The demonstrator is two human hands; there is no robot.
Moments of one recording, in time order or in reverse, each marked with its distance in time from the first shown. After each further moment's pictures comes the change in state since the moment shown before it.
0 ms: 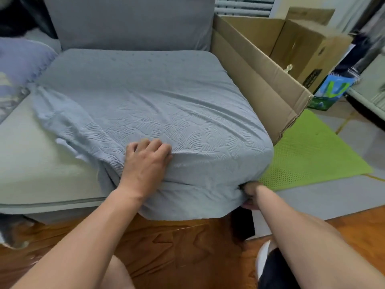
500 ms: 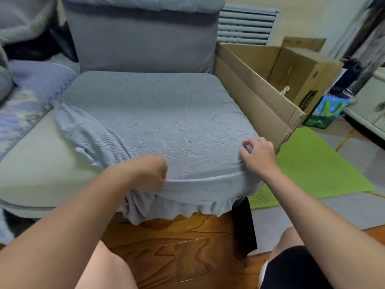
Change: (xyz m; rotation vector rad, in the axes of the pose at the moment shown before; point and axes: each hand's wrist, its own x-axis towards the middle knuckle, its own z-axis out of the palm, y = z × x) left_hand 0.034 -0.015 -0.069 -0.075 -0.884 -0.036; right_hand -0.068 -0.103 -0.031 -0.690 0.485 -0.994
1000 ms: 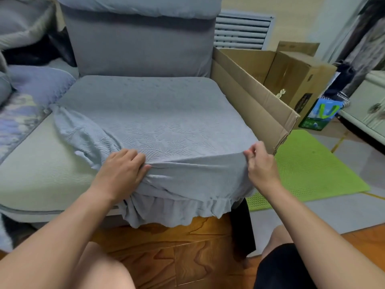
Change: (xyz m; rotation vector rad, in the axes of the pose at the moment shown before) left_hand 0.000 -0.066 0.059 0.130 0.840 0.119; right_hand -0.044 -0.007 -0.011 0.168 0.101 -0.078
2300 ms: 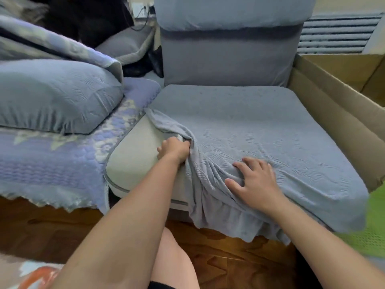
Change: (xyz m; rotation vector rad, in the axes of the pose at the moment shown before) left_hand 0.043 -0.066 -0.020 -0.484 -0.147 -1.196; right_hand -0.026 -0.148 0.091 -0.225 -0.359 -0.401
